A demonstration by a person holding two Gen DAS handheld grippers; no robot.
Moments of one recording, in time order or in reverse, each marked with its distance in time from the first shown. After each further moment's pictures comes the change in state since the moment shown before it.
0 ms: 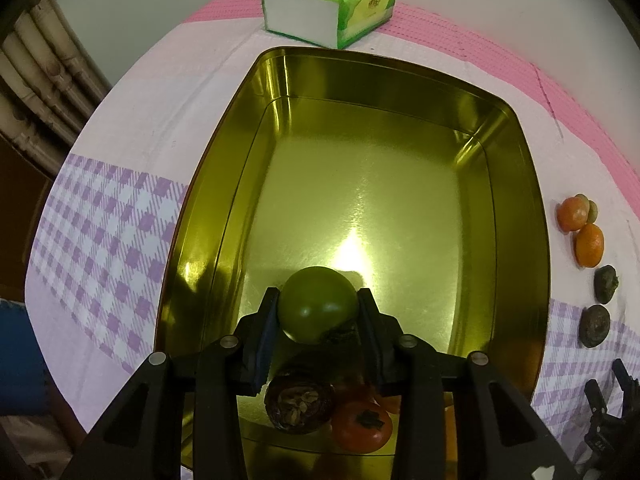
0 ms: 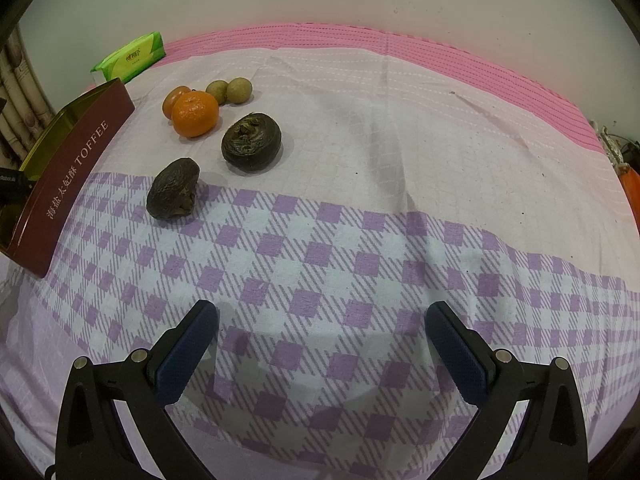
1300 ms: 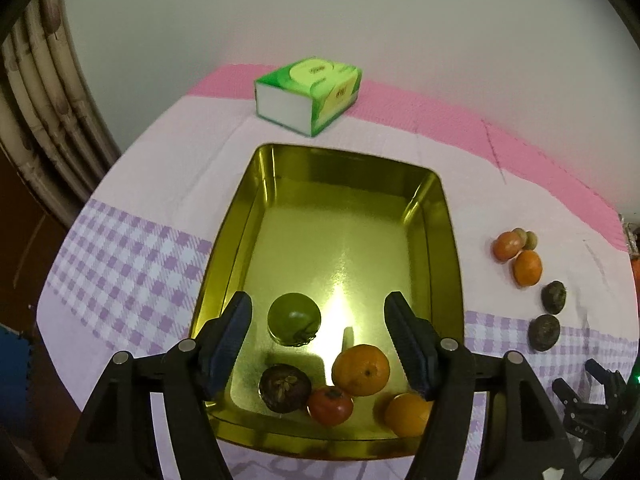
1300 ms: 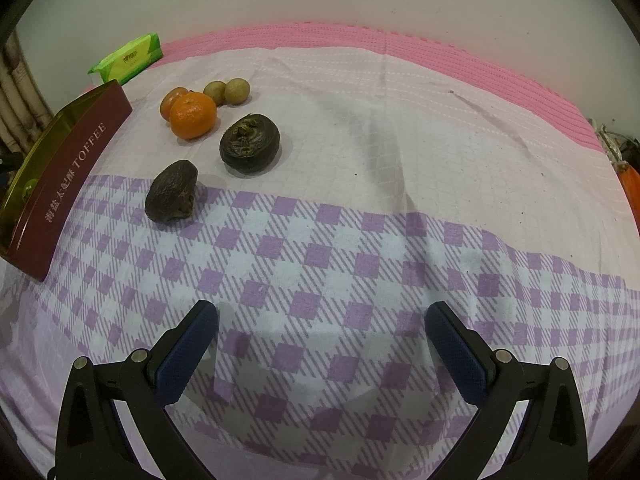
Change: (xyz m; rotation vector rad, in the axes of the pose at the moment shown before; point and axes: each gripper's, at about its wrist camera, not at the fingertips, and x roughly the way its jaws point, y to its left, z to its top) left arm -0.087 0.004 -0.028 0.022 -0.263 -0.066; right arm 0.002 0.000 0.002 0.010 0.013 -0.011
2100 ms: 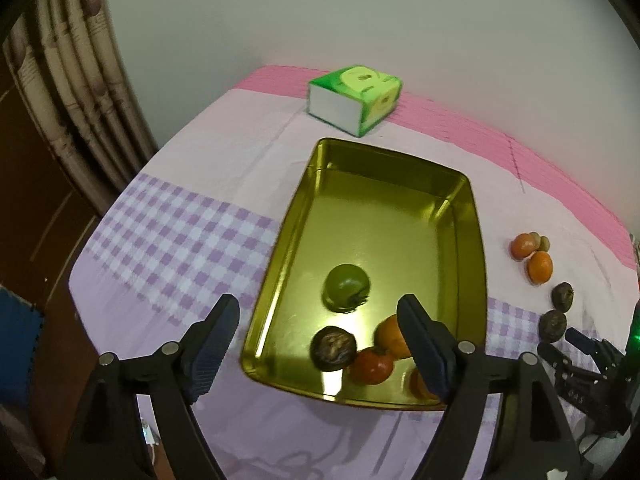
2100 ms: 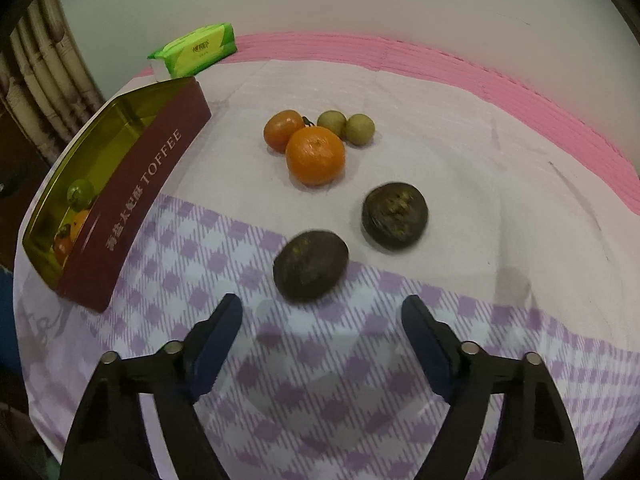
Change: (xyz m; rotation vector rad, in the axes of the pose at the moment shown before) left arm -0.029 0.032 -0.021 -0.085 -0.003 0.082; right arm 0.014 0.079 0.063 -0.131 0.005 0.135
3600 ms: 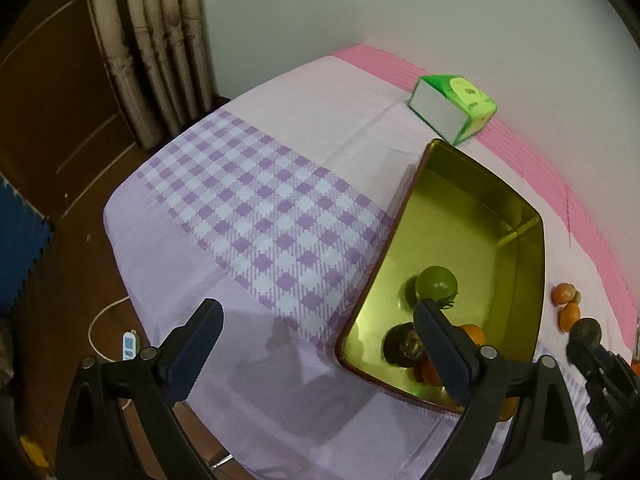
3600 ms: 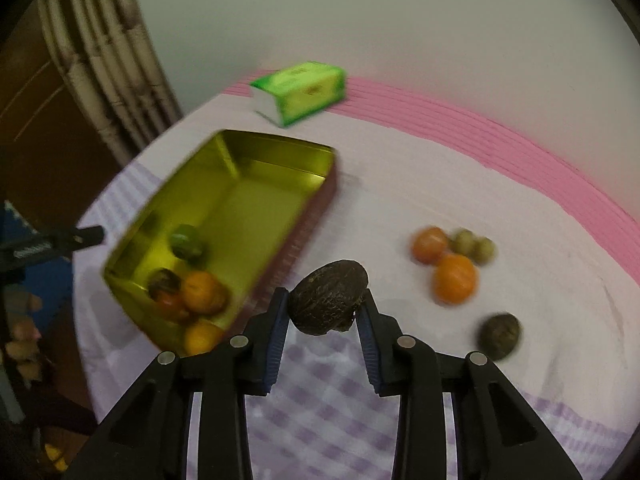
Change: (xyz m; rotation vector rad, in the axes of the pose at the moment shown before) left arm 0.009 0.071 -0.009 -0.285 0.074 0.073; right arm -0.034 0.106 0.066 -0.187 -0.095 0.174
